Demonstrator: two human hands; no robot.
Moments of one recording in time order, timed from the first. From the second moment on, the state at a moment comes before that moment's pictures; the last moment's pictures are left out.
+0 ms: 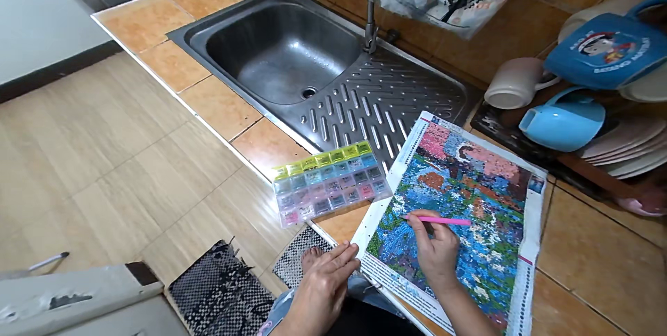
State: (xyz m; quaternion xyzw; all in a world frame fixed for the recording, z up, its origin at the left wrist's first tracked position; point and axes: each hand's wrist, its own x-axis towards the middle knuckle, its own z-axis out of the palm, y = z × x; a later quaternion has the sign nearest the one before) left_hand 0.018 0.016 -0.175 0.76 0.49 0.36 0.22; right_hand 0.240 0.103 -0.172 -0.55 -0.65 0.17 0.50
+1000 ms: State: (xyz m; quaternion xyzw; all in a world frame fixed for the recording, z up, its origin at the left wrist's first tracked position) left_hand 0.017 0.016 -0.175 0.76 0.49 0.37 0.22; right_hand 0.238 0.103 -0.174 -0.53 -0.66 0.16 0.51
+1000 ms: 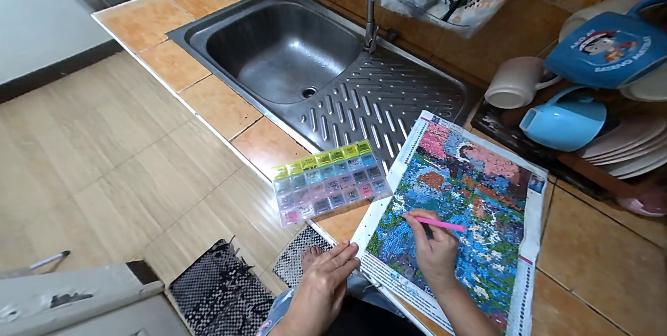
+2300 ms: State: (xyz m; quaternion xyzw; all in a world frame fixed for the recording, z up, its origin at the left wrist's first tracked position) left_hand 0.018 0.016 -0.174 0.76 0.49 0.36 0.22; right_hand 0.235 0.117 -0.142 -0.59 -0.71 0.15 0.36
